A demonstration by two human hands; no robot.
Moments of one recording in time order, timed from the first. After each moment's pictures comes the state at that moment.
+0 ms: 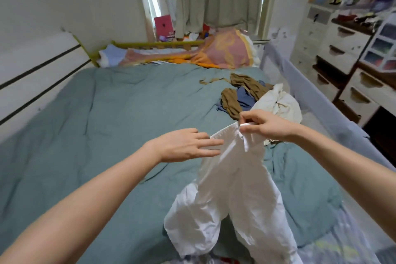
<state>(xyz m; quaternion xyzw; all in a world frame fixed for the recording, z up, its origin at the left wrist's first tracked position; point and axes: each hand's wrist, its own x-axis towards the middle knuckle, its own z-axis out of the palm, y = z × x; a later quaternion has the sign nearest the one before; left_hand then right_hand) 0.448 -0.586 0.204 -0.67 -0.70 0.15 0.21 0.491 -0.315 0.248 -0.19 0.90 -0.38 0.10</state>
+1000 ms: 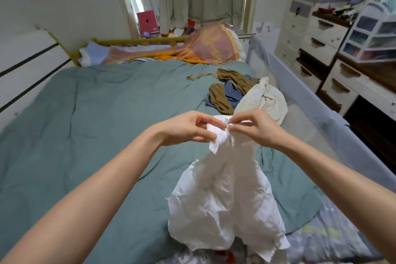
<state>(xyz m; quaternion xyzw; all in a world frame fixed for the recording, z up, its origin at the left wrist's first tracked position) 0.475 -0.535 0.259 -0.29 -0.76 -0.47 -0.33 0.512 -0.310 0.222 -0.15 0.89 -0.42 -0.06</state>
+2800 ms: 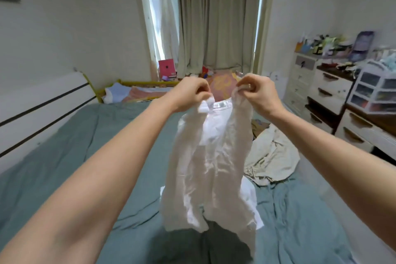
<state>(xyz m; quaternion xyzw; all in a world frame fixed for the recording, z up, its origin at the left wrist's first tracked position) 0.397 -0.548 0.402 -0.34 -0.91 -0.18 0.16 0.424 -0.329 0.369 -0.13 0.85 -0.37 -0.35</state>
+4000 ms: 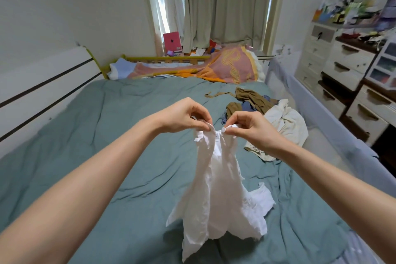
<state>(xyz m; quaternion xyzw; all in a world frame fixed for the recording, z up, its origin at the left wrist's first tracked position) 0.446 -0.582 0.315 -0.36 -0.87 -0.33 -0.10 0.495 -0.361 0.271 -0.18 0.82 -0.55 -0.03</state>
